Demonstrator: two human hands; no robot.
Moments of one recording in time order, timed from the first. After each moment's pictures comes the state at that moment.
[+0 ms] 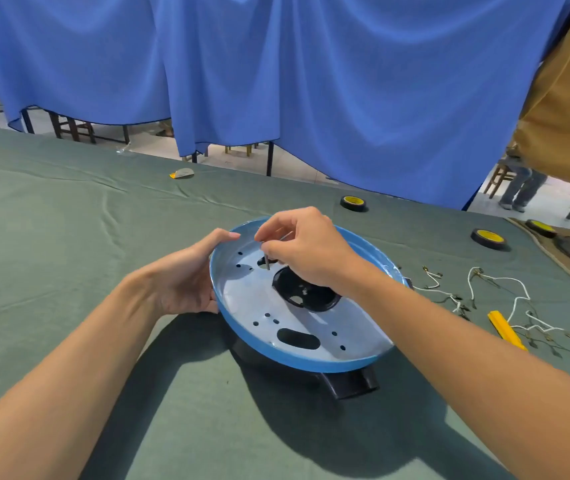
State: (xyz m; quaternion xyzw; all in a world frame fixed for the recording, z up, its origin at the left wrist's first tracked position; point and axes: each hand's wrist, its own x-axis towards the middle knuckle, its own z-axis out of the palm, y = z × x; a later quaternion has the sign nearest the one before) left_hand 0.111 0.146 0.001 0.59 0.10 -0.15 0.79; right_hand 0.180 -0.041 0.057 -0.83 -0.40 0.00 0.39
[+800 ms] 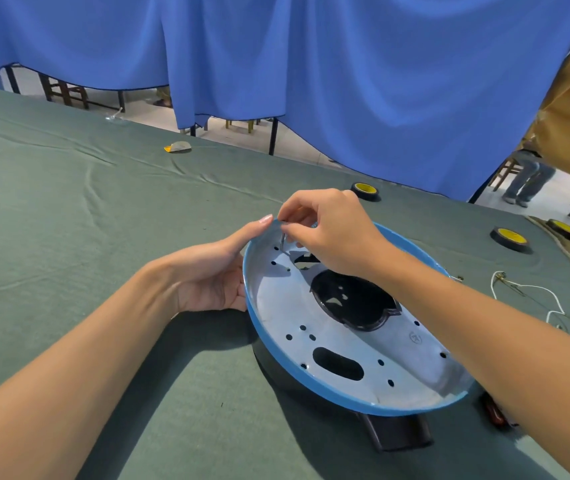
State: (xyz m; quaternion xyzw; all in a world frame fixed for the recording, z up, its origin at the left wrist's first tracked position) left_hand 0.144 0.130 -0.009 0.57 0.05 -0.21 0.79; right_hand 0.227 -0.037 0.050 -0.83 -0.47 -0.08 0.29
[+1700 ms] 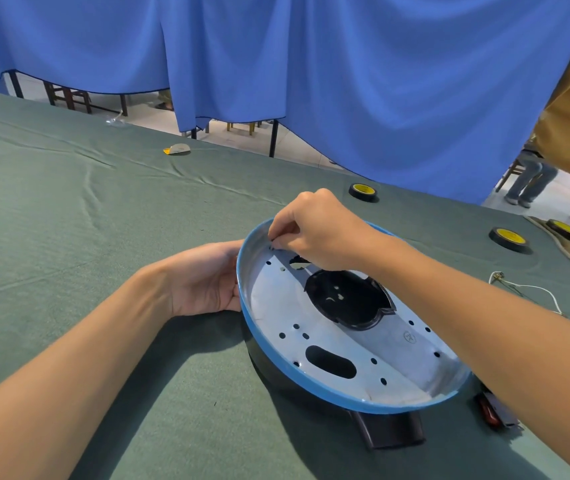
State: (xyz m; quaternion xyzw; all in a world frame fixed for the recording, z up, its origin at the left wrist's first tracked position) left_hand 0.139 0.125 -0.011 0.56 0.07 -0.19 0.81; right_hand 0.229 -0.030 0.060 -0.84 -0.51 -0.02 0.17
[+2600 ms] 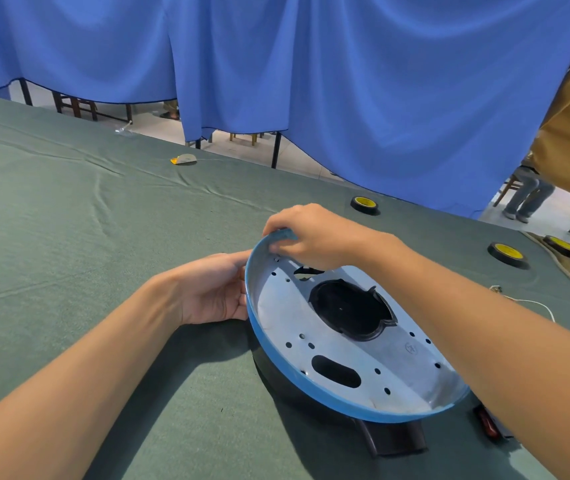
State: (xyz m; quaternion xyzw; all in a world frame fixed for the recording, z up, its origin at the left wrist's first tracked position) left_hand 0.139 0.120 -0.010 0.53 0.10 -0.16 0.82; right_hand 0.235 -0.017 0.072 -0.84 -0.53 0.04 0.03
